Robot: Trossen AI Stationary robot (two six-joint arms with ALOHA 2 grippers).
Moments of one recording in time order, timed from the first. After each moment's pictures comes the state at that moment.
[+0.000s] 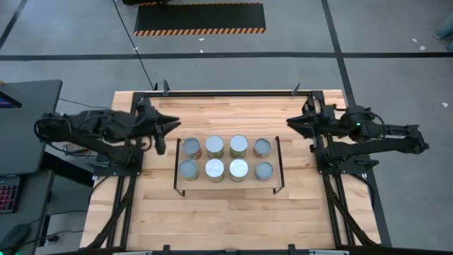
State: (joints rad) left arm -0.20 0.92 1.24 -0.70 -0.59 -0.28; right arm -0.06 0.50 0.59 0.10 -0.02 0.15
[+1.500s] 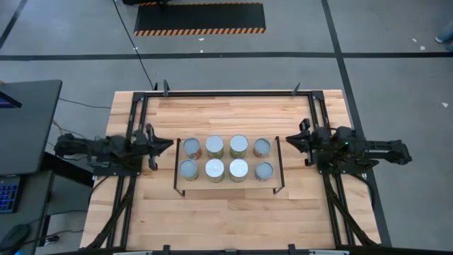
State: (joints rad) left arm -0.19 0.00 0.08 -0.03 -0.44 -0.04; right arm -0.07 0.01 0.03 0.21 -0.01 0.09
